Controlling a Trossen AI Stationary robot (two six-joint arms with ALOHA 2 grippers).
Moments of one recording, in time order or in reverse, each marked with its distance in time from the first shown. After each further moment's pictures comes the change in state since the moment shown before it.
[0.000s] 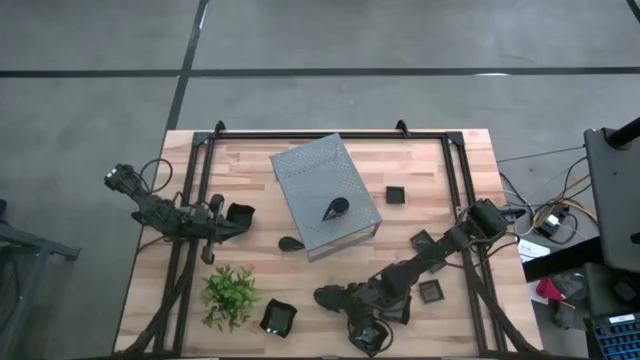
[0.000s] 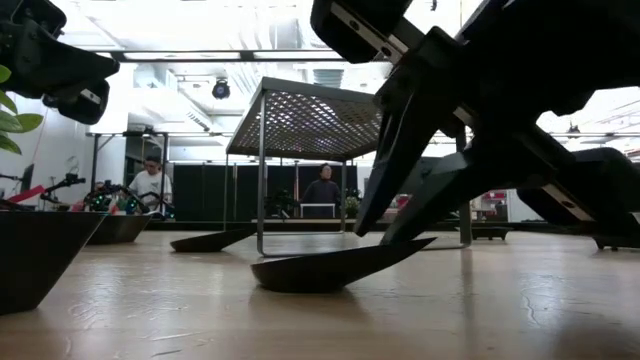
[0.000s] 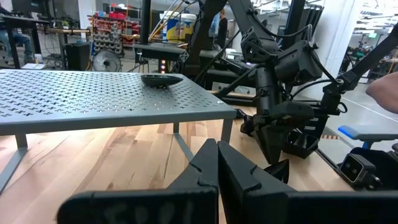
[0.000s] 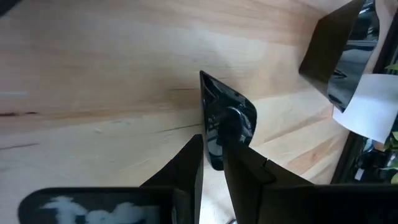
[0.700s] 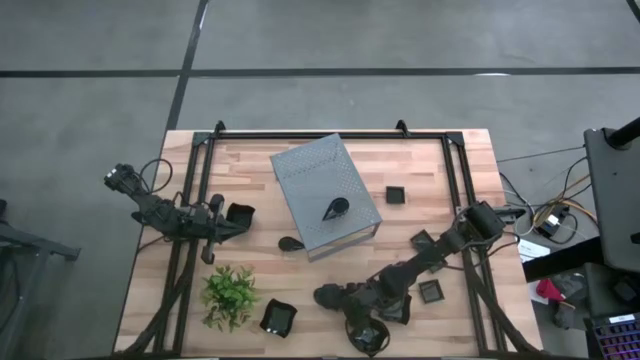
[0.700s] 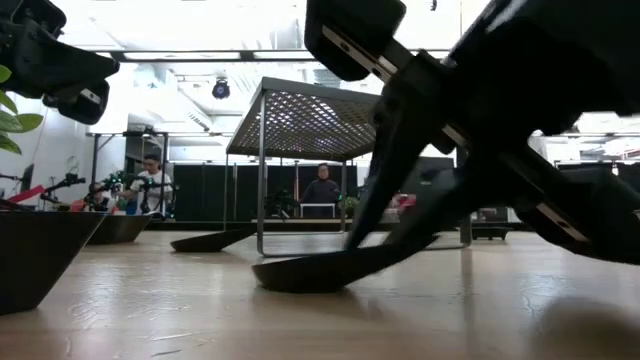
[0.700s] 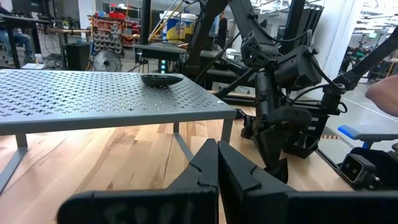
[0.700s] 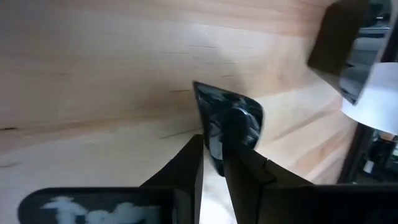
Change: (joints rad) left arm 0.000 0.000 0.000 0.000 0.000 0.000; right arm -0.002 0.030 0.000 0.039 0.016 0.042
